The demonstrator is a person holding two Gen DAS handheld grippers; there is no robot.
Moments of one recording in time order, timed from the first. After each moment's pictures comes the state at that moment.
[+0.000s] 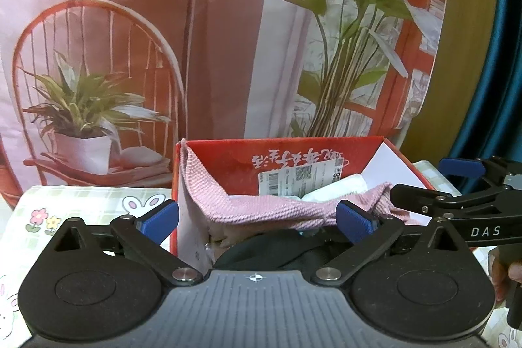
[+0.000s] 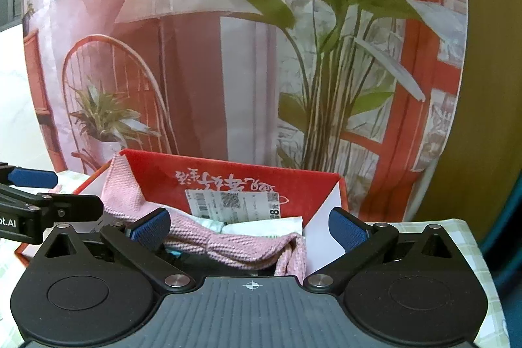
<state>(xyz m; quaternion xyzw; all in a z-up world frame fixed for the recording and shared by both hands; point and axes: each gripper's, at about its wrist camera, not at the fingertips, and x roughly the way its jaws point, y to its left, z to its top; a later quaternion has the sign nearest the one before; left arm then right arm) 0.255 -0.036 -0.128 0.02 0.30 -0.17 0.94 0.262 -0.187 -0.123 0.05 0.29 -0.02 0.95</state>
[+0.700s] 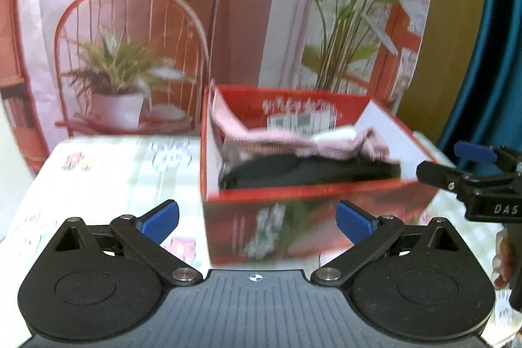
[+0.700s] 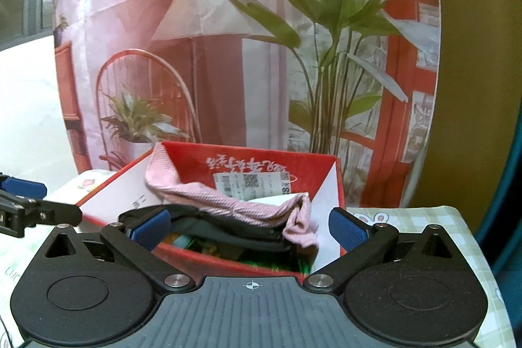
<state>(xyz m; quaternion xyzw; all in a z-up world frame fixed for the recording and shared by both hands) 0.148 -0.007 -0.142 0.02 0.33 -0.14 0.93 0.157 -0.172 -0.117 0.05 0.25 0.00 0.97</state>
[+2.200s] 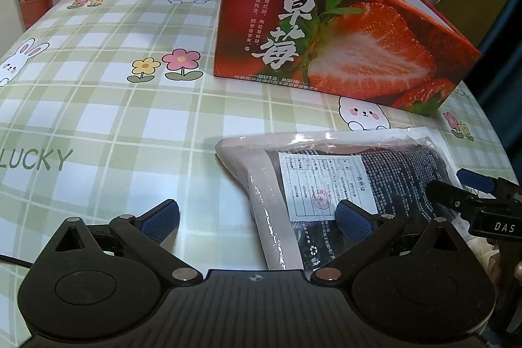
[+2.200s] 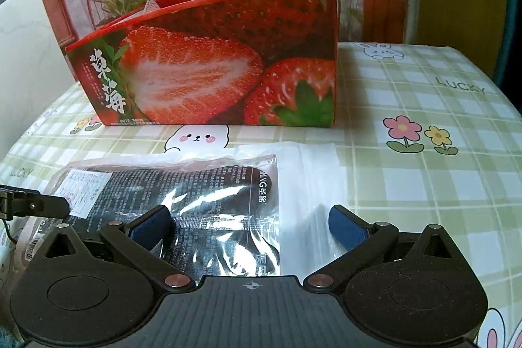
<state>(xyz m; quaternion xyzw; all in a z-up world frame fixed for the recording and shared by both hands) 0.097 0.011 -0.255 -0.04 0.47 -0.11 0.87 0.080 -0.169 -0.236 0.12 0.41 0.01 0.90</state>
